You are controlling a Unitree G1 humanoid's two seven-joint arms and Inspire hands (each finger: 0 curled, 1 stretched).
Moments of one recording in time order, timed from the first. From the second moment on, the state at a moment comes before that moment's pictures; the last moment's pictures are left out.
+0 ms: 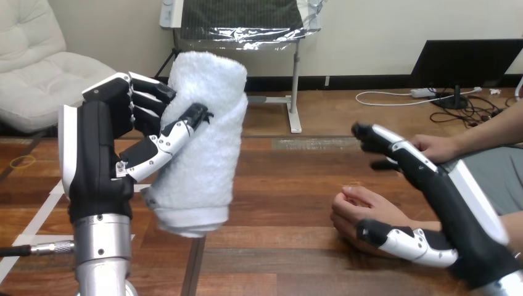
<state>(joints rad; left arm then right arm) 0.10 0.03 0.02 -0.43 0.22 -0.07 0.17 0.30 -0.38 -0.15 -0.27 -0.18 -0.46 0.24</state>
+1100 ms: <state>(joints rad) 0.11 0.01 0.02 -0.43 0.17 -0.12 0.16 0.20 -0.64 -0.25 -0.12 -0.22 -0.35 0.30</state>
